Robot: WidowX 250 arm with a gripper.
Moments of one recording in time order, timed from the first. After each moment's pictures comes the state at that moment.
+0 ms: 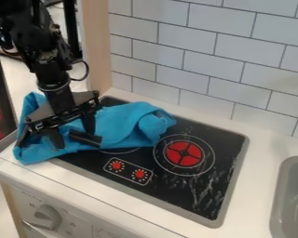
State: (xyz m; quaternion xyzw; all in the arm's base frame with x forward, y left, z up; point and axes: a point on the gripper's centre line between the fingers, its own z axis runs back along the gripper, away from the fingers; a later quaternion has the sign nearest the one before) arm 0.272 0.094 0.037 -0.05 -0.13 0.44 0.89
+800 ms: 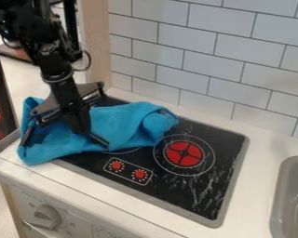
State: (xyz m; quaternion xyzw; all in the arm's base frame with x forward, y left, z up) arm 0.285 0.090 0.048 -0.08 -0.14 0.45 0.88
